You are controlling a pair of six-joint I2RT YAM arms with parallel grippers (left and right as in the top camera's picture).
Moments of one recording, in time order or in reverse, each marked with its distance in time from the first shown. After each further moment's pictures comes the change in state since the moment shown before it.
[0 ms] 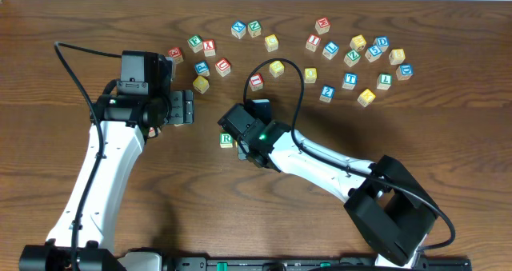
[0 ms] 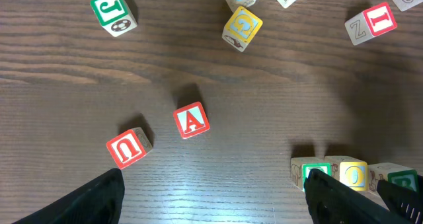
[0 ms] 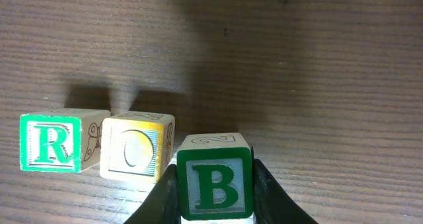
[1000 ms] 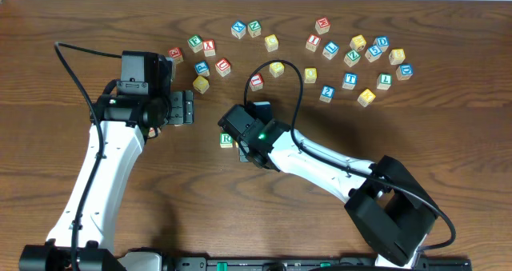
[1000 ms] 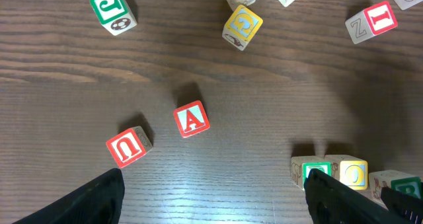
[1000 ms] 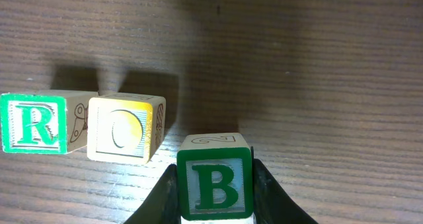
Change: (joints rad) left arm 0.000 0.000 0.000 -0.003 0.000 0.000; right arm 0.001 0.000 0.012 -0.058 -0.017 0.001
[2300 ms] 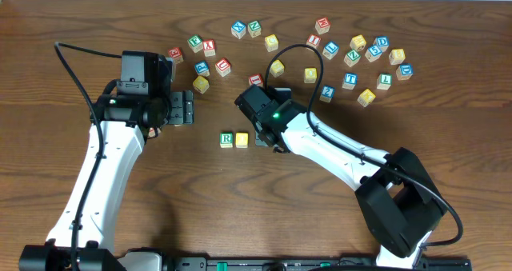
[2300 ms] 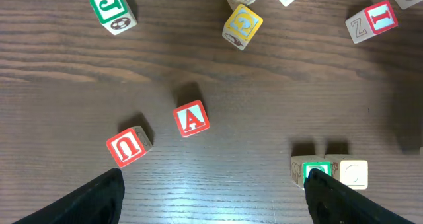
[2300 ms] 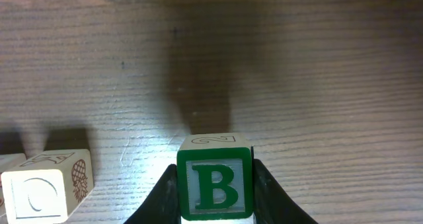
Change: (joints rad) left arm 0.000 0.000 0.000 -0.002 0.000 0.000; right arm -0.114 0.000 0.061 -0.116 0.034 0.000
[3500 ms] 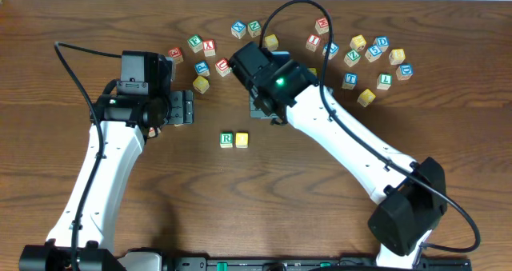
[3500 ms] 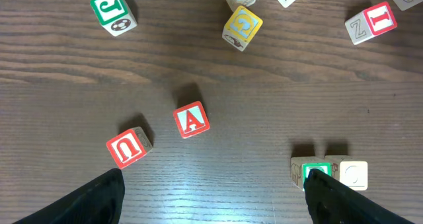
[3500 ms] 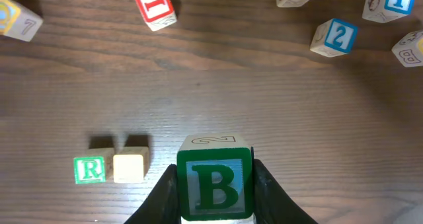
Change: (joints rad) left arm 0.000 0.000 0.000 0.003 0.000 0.000; right arm -0.019 0.005 0.435 -0.370 0.023 -0.054
